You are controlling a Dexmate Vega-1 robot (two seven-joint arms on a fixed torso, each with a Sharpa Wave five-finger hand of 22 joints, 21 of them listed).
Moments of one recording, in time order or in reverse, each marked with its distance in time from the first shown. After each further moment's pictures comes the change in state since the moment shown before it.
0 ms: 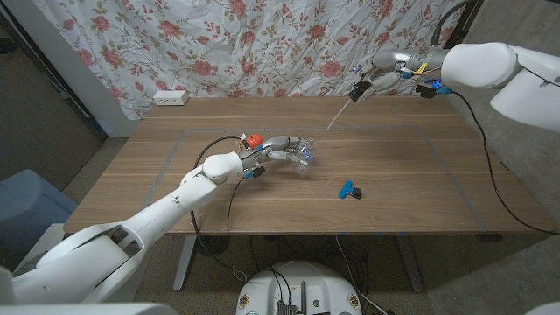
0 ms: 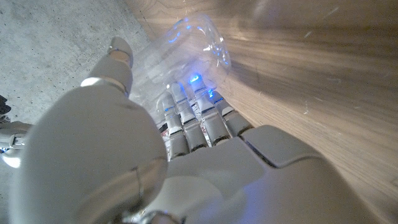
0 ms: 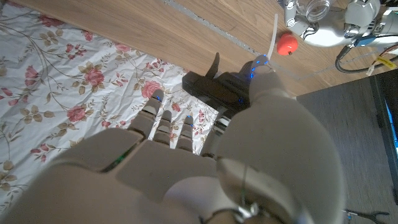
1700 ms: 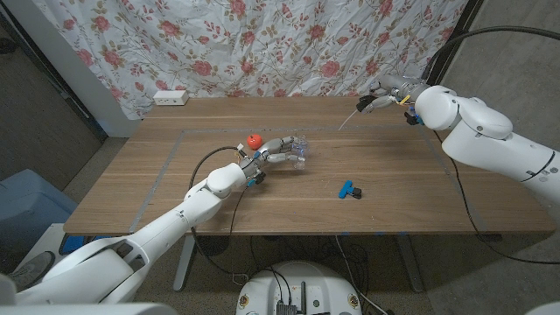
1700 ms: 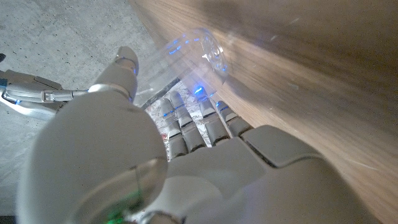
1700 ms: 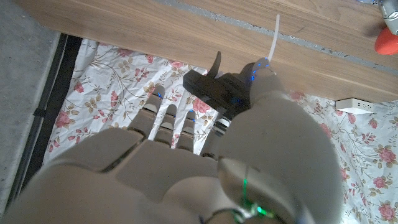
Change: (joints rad) left arm 0.067 -0.046 -0.020 0.035 0.040 -0.022 0.198; left_hand -0.043 0.049 0.007 0.007 -0.001 -0.067 -0.051 -0.056 -0.045 -0.102 -0.098 -0.165 -0.126 -0.152 0.012 -0.073 -0.116 -0.136 0.054 -0.008 0.000; right arm -0.058 0.155 -0.184 0.006 -0.270 -0.364 -0.227; right_hand -0.026 0.017 -0.010 0.007 0.003 -0.006 -0.006 0.000 0.000 0.089 -0.011 0.000 0.002 0.090 -0.044 0.038 0.005 0.047 0.003 0.005 0.000
